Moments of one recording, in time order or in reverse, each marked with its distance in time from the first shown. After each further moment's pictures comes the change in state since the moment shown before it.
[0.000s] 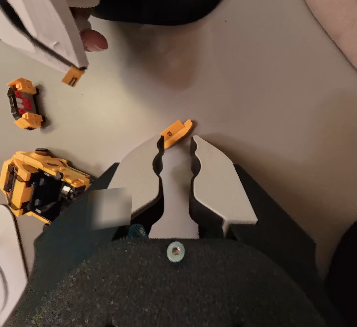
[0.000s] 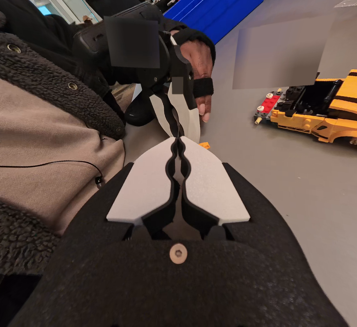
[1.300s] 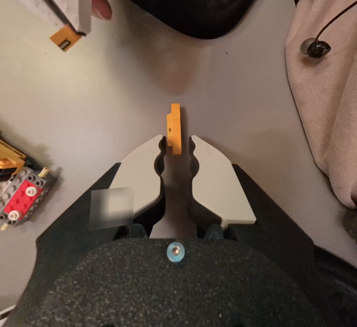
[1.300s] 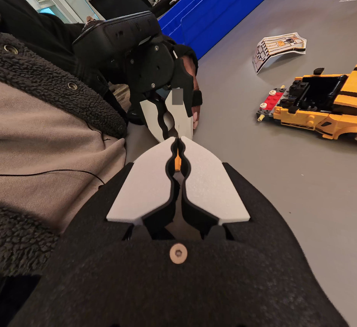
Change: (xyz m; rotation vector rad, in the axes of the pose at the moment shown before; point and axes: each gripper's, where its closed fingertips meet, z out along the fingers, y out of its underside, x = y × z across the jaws) left arm 0.027 -0.002 0.008 0.002 0.092 -0.401; right arm -0.002 0.002 -0.001 -0.003 -0.014 0.012
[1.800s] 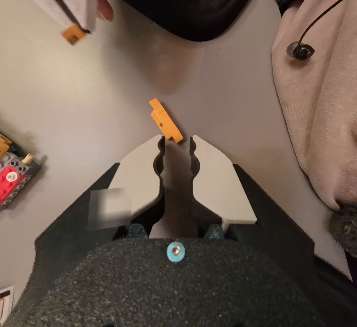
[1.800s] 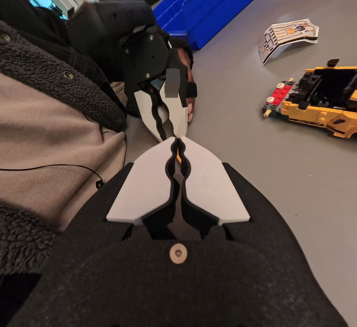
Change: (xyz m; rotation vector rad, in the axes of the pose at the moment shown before) left arm 0.012 0.003 -0.006 0.069 -0.014 -0.043; right arm -0.002 0.007 0.006 -0.058 -0.003 -0.005
